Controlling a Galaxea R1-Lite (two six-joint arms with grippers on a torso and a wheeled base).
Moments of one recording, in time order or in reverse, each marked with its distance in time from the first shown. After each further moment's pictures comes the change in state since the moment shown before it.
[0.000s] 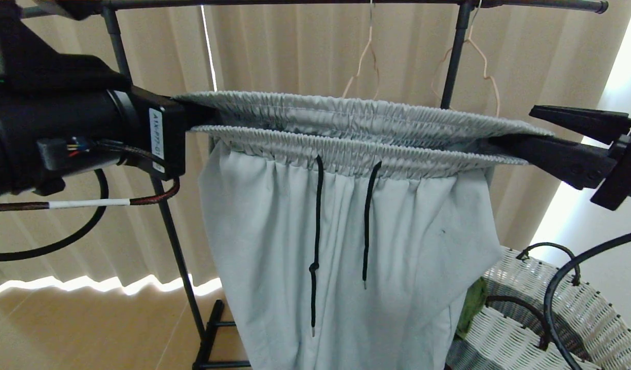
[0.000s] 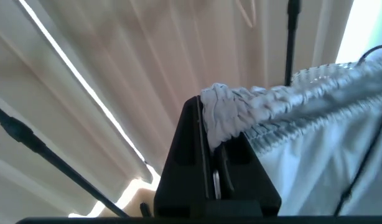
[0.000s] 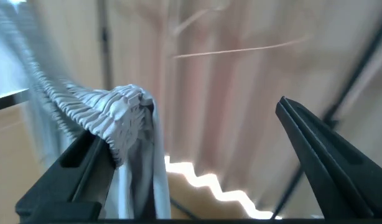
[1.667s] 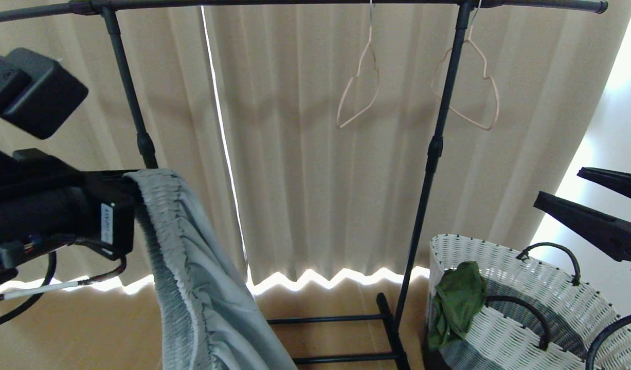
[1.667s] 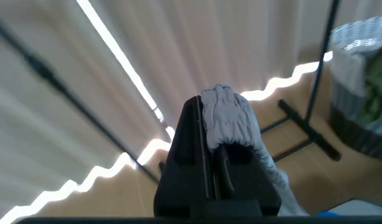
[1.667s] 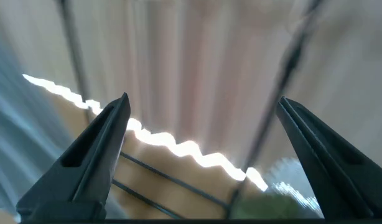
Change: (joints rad) left arm 0.111 -0.160 0.296 -0.023 0.001 0.009; right arm -0.173 -0.157 0.240 0.013 0.023 -0.020
